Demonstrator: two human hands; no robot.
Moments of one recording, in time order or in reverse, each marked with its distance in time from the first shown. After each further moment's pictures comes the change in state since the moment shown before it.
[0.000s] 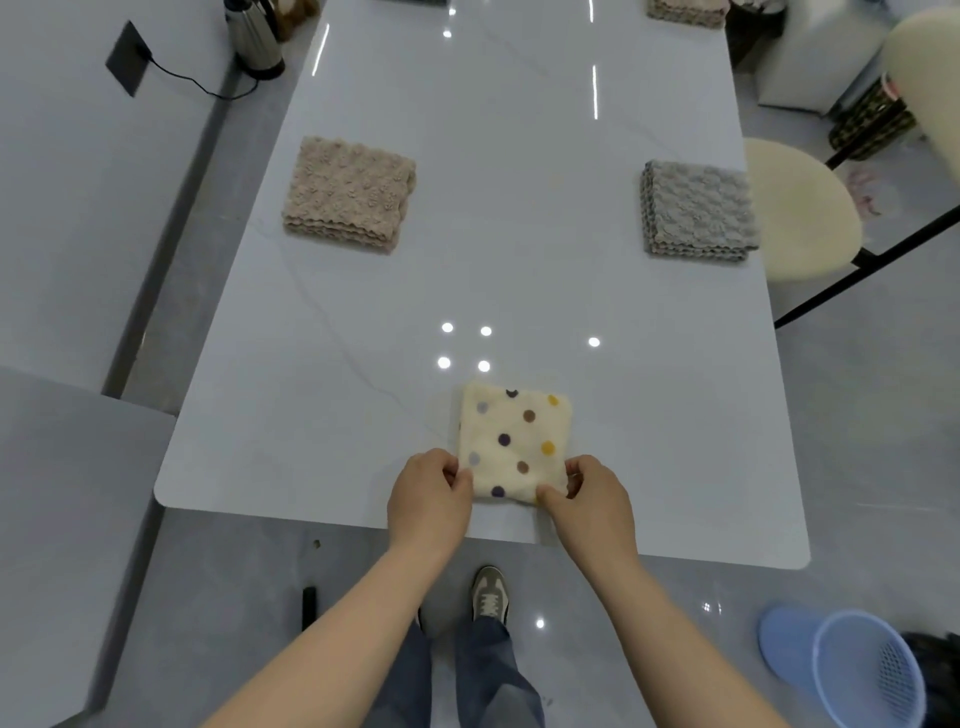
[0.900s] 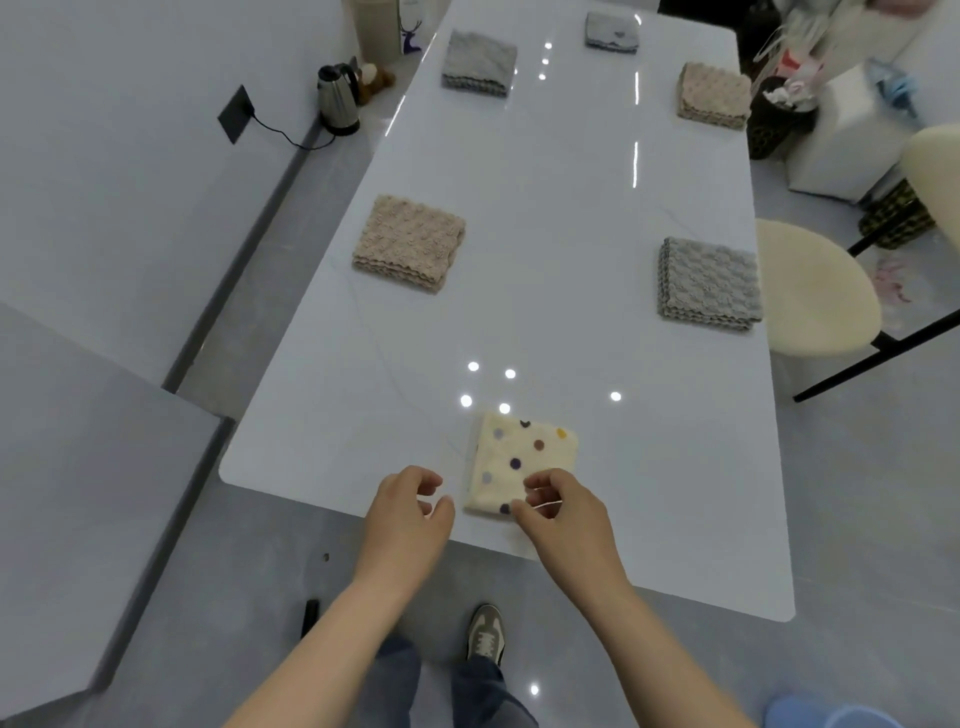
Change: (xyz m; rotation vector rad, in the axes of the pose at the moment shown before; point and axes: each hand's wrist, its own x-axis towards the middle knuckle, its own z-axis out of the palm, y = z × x) left_hand -0.057 0.005 -0.059 -0.208 0.098 -0.035; right_hand -0.048 -0.051 -0.029 0.101 -0.153 -0.186
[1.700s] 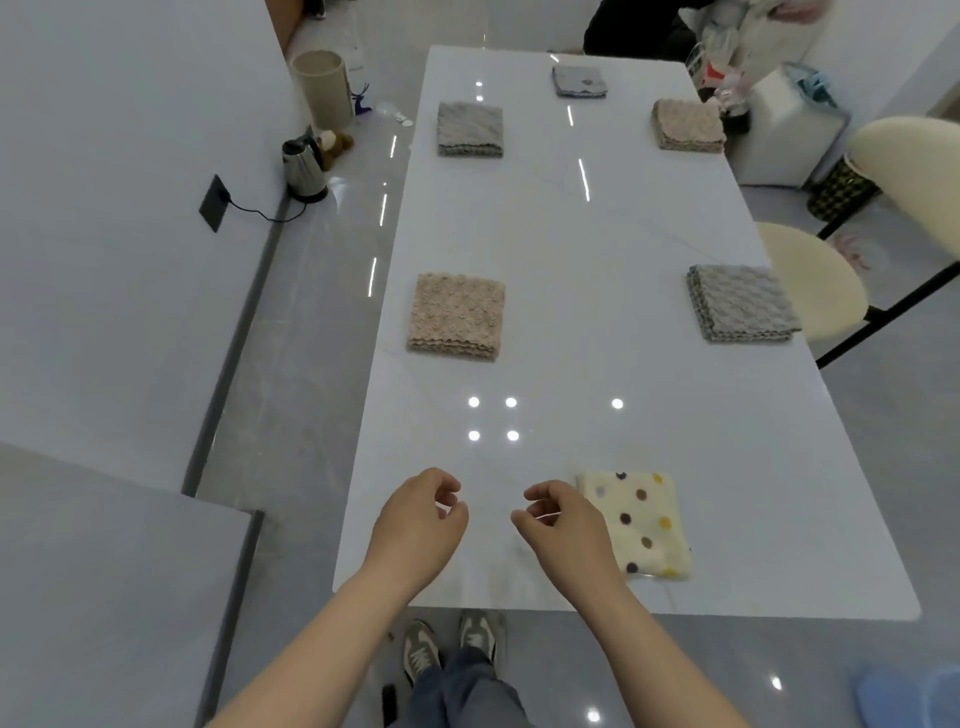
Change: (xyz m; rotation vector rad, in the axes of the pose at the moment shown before) left_hand 0.105 -0.017 -0.137 0.173 -0.209 0.198; right_hand 0.031 -0.109 0.110 0.085 0.142 0.078
